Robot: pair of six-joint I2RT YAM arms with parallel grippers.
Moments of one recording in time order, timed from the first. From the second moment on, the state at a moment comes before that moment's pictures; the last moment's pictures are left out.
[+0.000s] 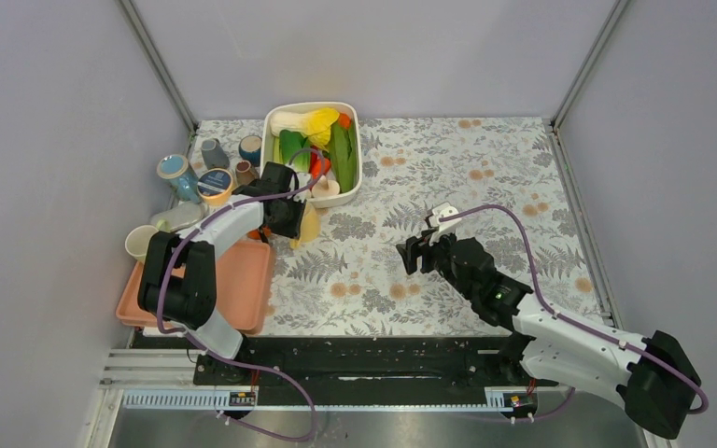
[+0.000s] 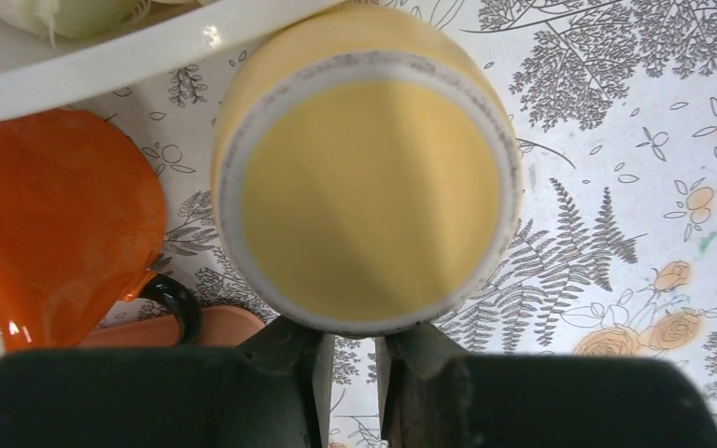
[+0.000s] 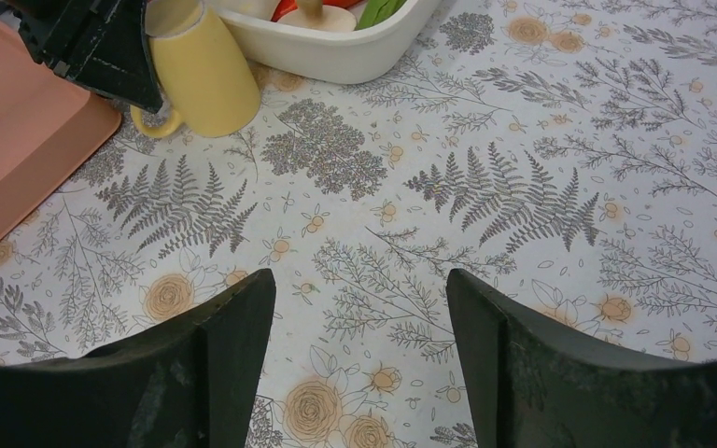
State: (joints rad) left arm -0.28 1.61 1.06 -0.57 0.09 0.01; right arm 0.84 0.91 0.46 0.22 0.25 0.16
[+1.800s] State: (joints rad) left arm -0.26 1.22 1.20 -0.81 0.79 0.11; right arm 0.84 1.19 0.74 0.37 -0.11 0.25
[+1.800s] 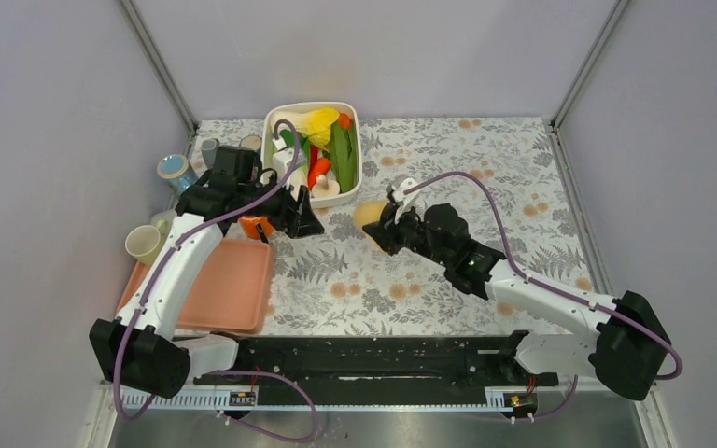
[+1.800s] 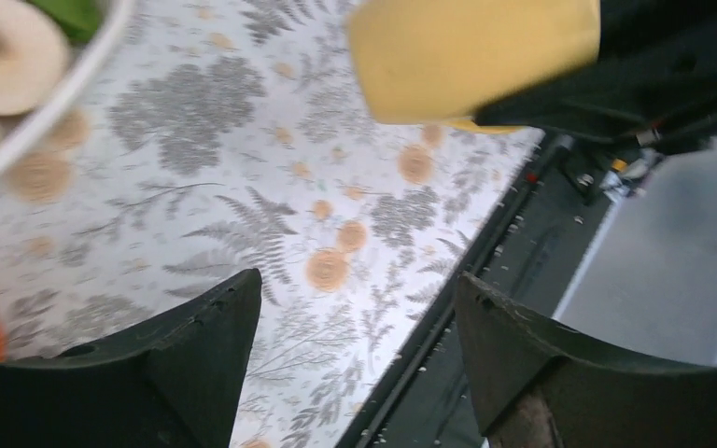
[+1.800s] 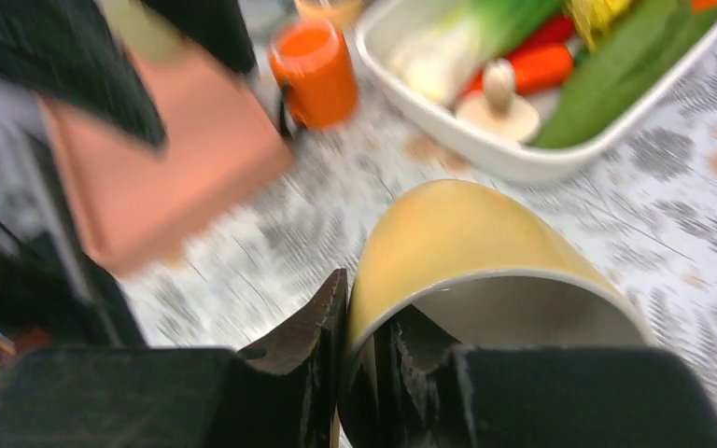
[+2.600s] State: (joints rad) left arm -0.73 1.32 1.37 -0.81 0.21 0.09; right arm 1.18 1.33 0.92 -0.23 0.10 -0.76
